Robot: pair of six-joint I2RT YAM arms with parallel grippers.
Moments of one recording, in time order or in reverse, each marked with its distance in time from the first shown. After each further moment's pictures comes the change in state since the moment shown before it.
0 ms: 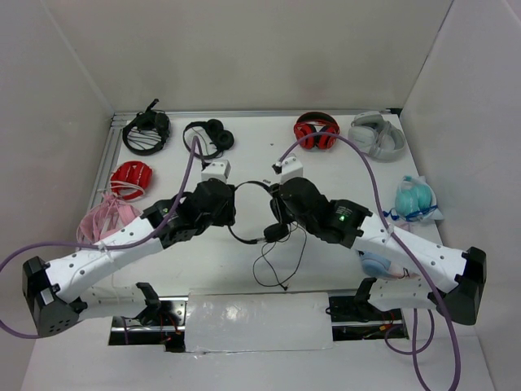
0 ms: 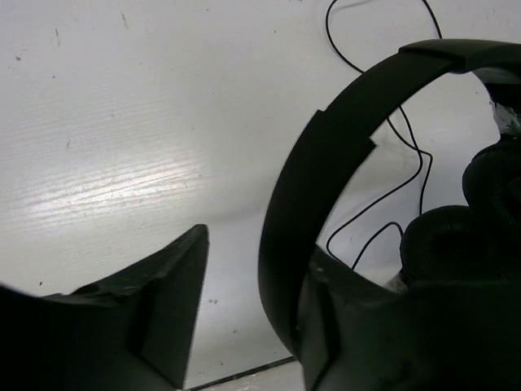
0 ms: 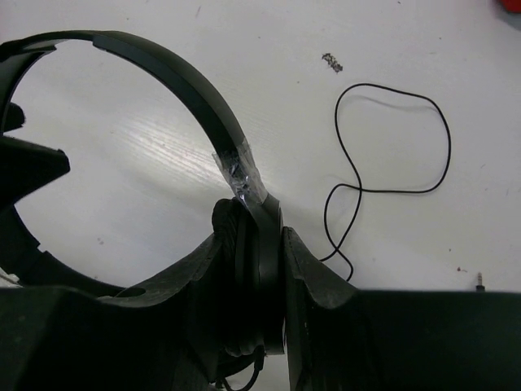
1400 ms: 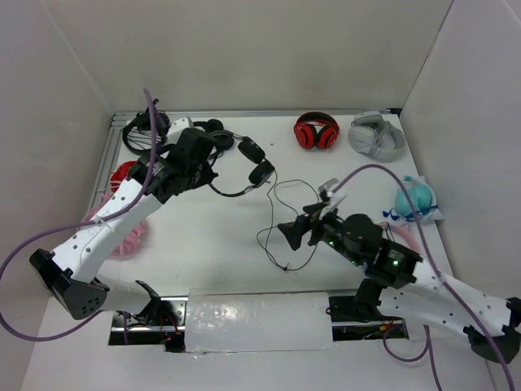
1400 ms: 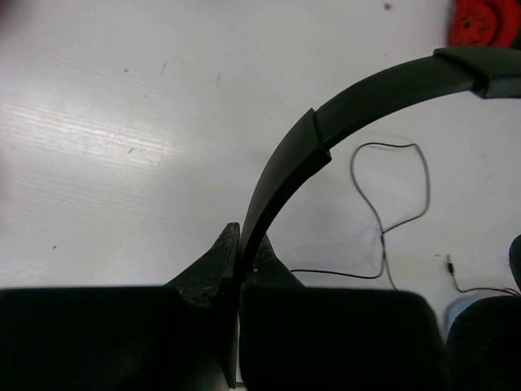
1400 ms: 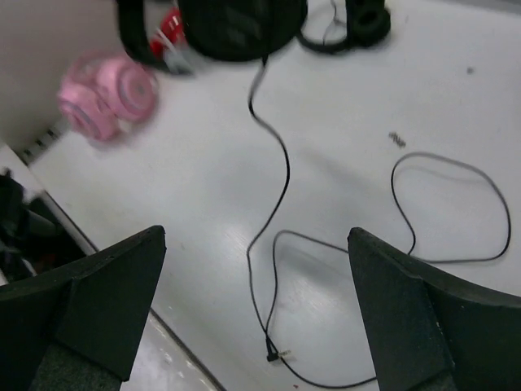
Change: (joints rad) left arm 0.245 0.207 0.443 -0.345 -0.046 -0.275; right arm 0.023 -0.589 -0.361 0.272 -0.161 -0.079
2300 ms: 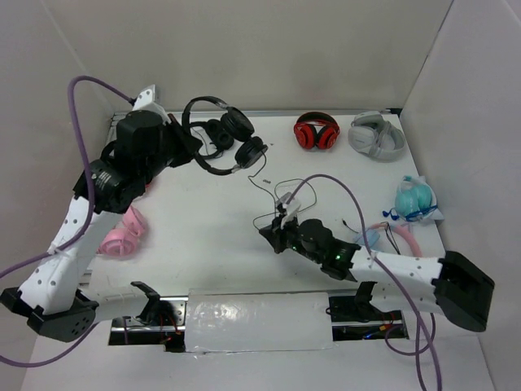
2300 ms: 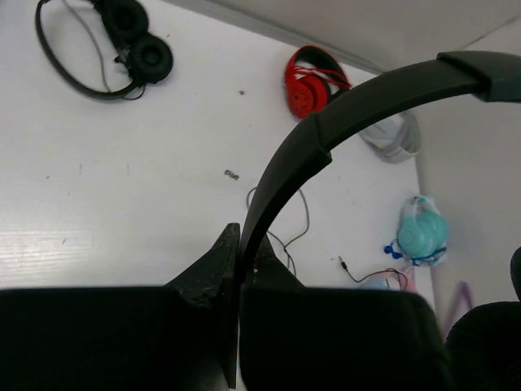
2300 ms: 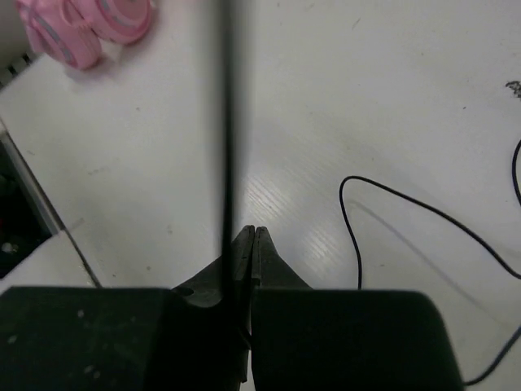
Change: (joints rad) left arm 0.116 -0.168 0.141 0.204 0.246 0.229; right arm 0.000 0.545 -0.322 0.729 -0.153 -0.001
